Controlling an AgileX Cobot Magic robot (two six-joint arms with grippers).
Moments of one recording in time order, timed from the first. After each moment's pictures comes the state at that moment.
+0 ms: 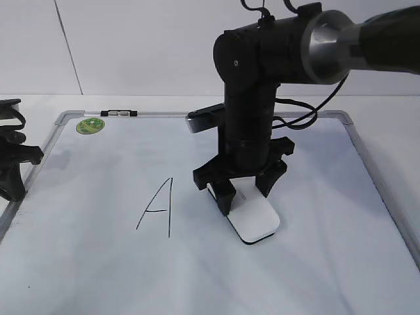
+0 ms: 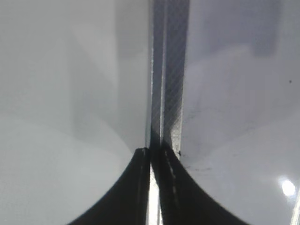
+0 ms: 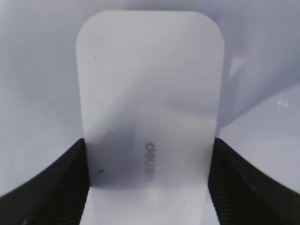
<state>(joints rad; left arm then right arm) -0.01 1.92 -1.19 -0.14 0.85 0.02 0.61 2.12 -1.67 0.01 1.22 0.13</state>
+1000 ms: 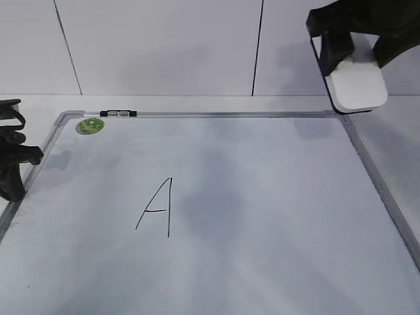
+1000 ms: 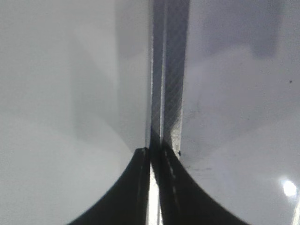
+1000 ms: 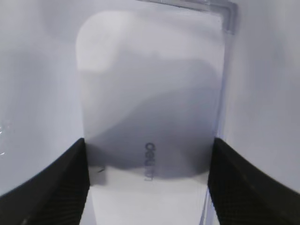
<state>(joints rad) -0.01 1.92 -1.19 -0.14 0.85 0.02 0.40 1.68 -1.68 -0.19 1.24 0.26</state>
